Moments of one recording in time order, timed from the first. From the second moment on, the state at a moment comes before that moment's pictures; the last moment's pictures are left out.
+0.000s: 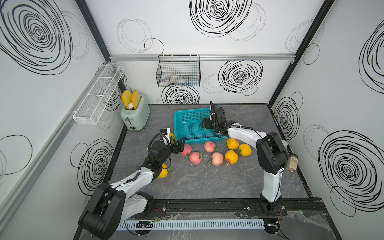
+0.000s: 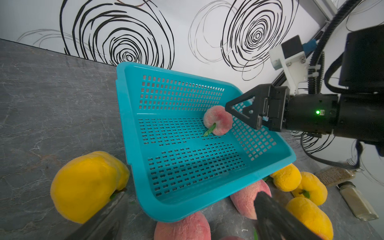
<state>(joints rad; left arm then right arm) -0.35 1.17 0.36 0.55 0.08 -0.44 0.58 1.94 1.41 -0.13 0.16 0.40</state>
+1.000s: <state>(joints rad) -0.08 1.05 0.41 0.30 0.12 -0.58 0.51 1.18 0.49 0.24 0.08 0.32</state>
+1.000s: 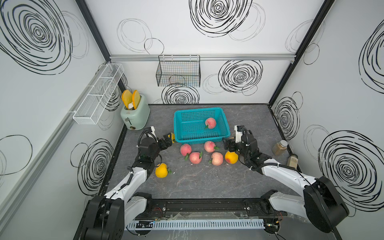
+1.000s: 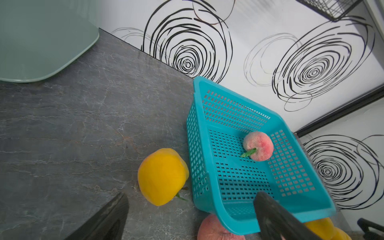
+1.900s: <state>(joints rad) 0.07 1.33 0.62 0.02 0.42 -0.75 0.49 0.91 0.21 0.44 0.31 0.40</state>
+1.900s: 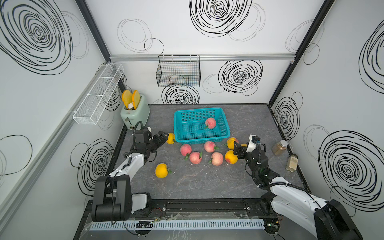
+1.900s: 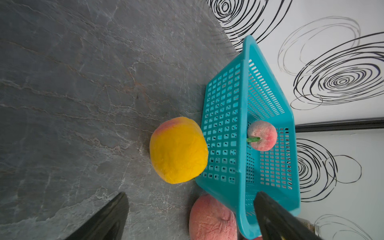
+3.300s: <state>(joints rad) -0.11 1.65 0.87 -0.14 0.16 -0.81 0.49 0.97 0.21 0.45 0.34 0.41</state>
